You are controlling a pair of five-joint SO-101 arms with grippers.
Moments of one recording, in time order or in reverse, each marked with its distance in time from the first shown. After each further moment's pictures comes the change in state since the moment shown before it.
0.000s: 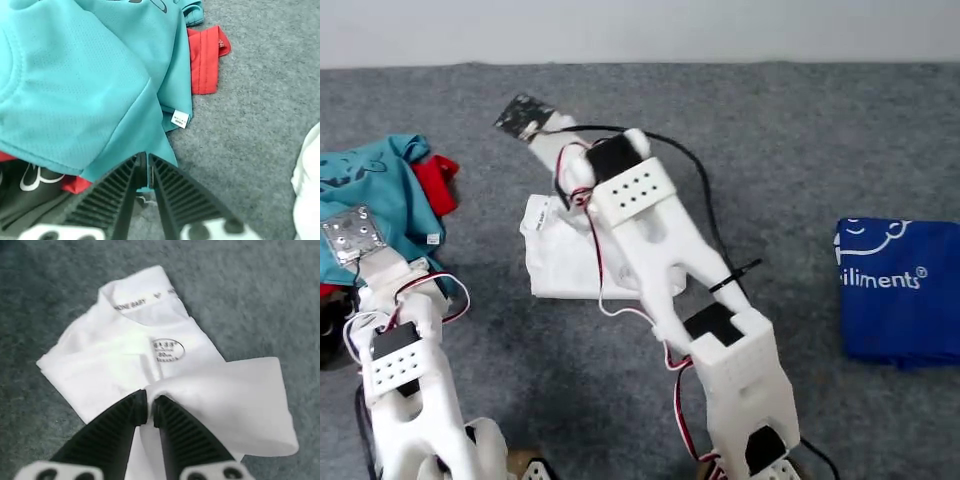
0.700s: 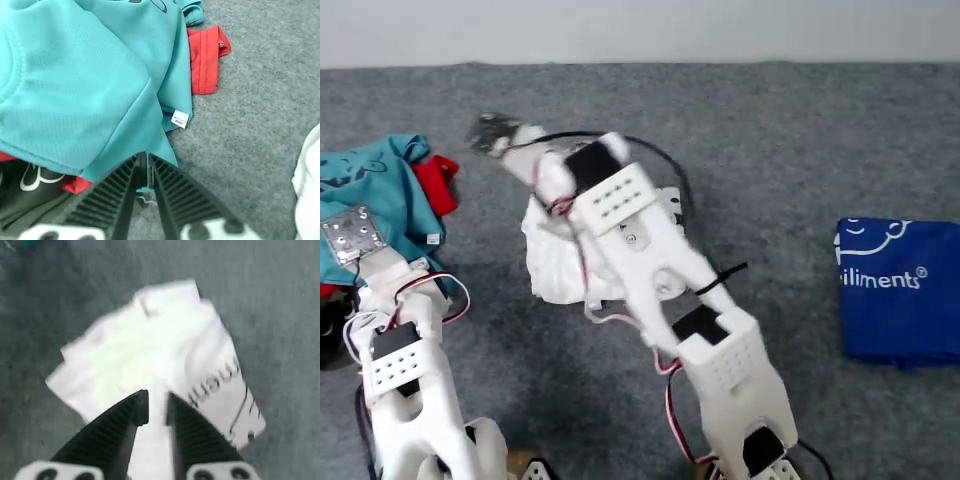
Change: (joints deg) left arm 0.0 0.0 0.0 0.0 0.0; right arm -0.1 3.0 -8.1 9.5 4.8
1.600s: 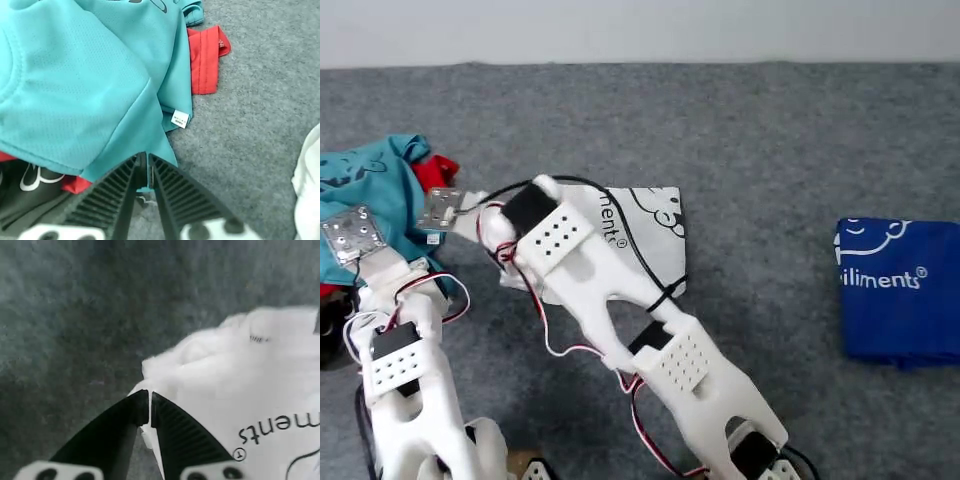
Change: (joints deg) left arm 0.0 0.0 0.0 0.0 0.0; right arm -13.5 13.5 -13.6 5.9 0.6
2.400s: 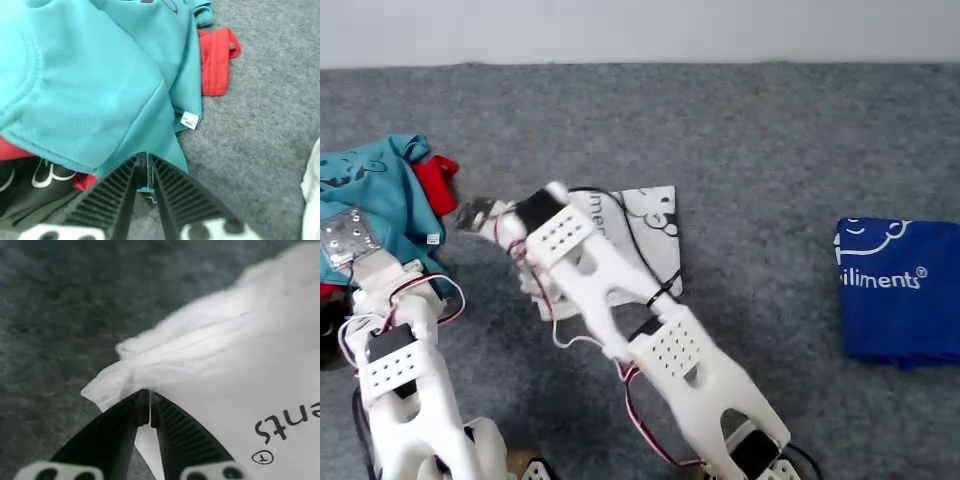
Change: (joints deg) left arm -1.6 0.0 0.0 0.0 0.0; right arm 1.9 9.1 2.8 0.1 -4.3
